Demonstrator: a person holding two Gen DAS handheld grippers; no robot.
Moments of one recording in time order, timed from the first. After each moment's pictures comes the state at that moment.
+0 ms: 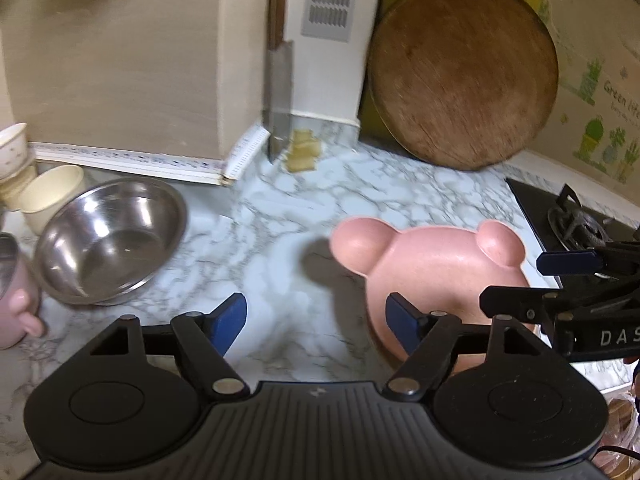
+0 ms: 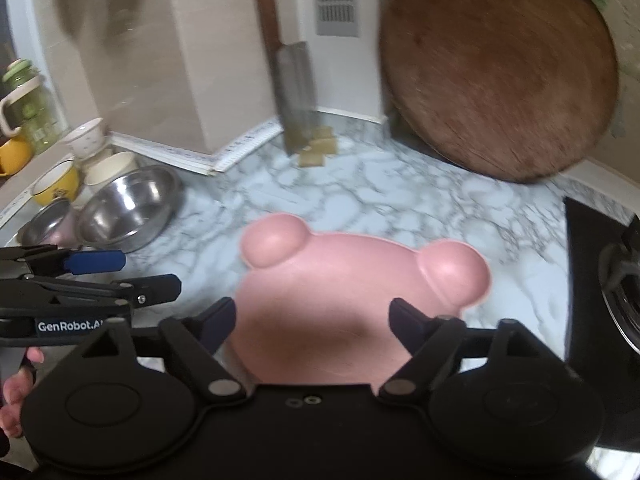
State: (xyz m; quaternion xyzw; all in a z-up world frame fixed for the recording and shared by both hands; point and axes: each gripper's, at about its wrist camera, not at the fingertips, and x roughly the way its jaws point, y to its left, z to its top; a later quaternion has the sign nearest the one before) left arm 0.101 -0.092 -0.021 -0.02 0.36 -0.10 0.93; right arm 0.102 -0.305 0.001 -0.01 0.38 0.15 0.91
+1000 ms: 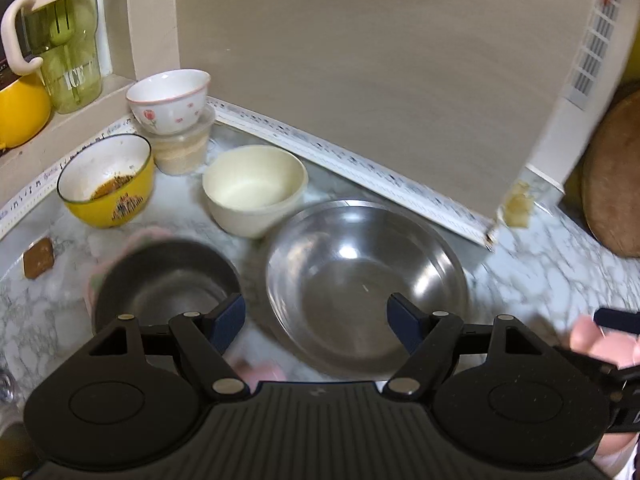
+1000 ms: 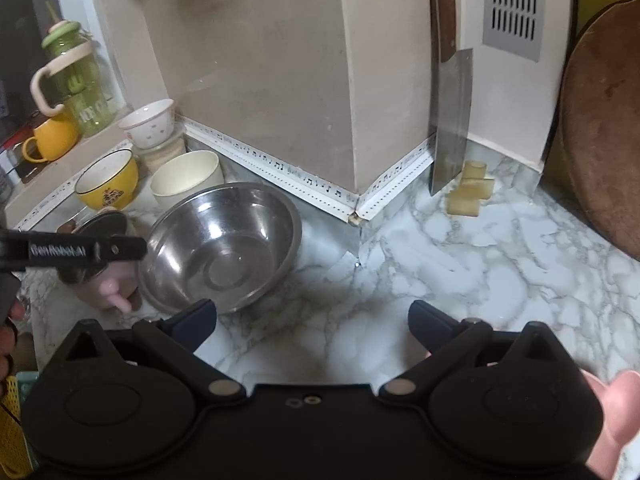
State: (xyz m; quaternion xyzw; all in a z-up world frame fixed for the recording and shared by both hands) left arm 0.186 0.117 -0.004 -0.09 0.42 0.08 0.90; right arm 0.196 -0.143 -0.006 -0.04 0.41 0.24 0.88
